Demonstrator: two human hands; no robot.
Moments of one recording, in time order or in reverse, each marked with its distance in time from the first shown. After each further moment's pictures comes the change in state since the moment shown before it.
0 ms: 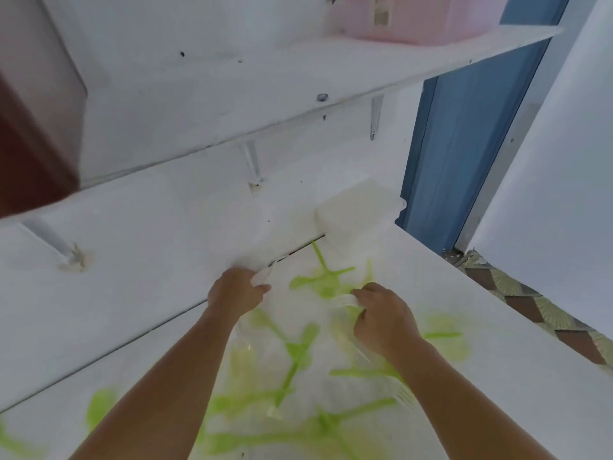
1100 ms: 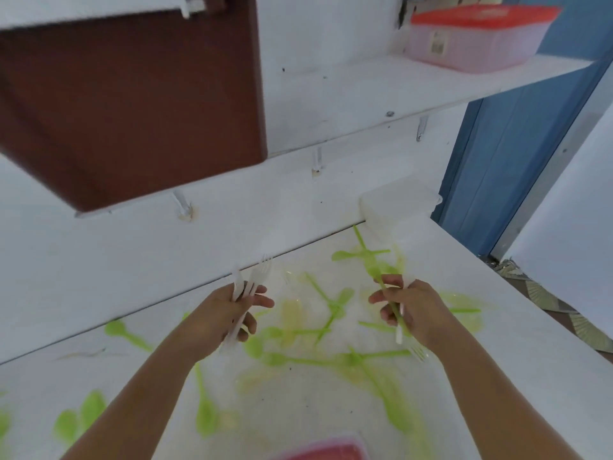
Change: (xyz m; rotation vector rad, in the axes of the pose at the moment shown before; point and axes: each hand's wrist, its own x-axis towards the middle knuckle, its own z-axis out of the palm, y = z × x) left_hand -0.211 -0.095 -0.103 -1.087 -0.341 -0.043; right_hand -0.069 -0.033 -0.042 1.364 -0.283 0.336
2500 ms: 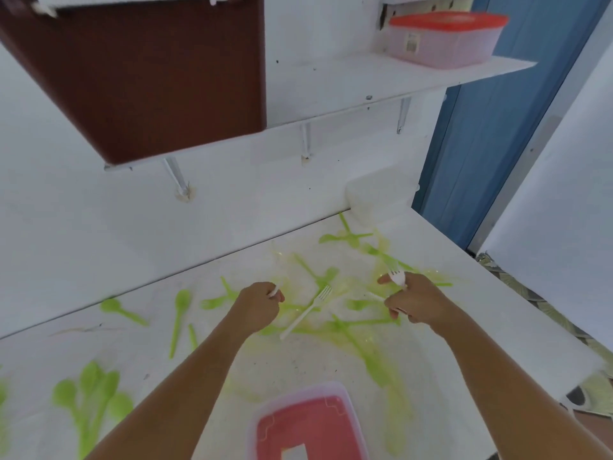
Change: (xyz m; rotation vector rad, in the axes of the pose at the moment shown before) left_hand 0.013 -0.050 0.065 0.713 0.207 0.005; right_hand -0.059 0.004 -0.032 -0.752 0.069 0.046
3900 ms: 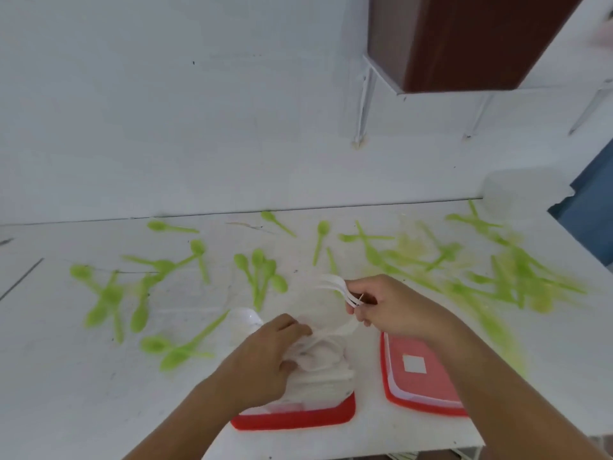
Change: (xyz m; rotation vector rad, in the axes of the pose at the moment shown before) left_hand -0.318 -0.202 -0.075 0.082 0.074 0.320; right_hand -0.193 -0.115 0.254 -0.417 -0.589 -0.547
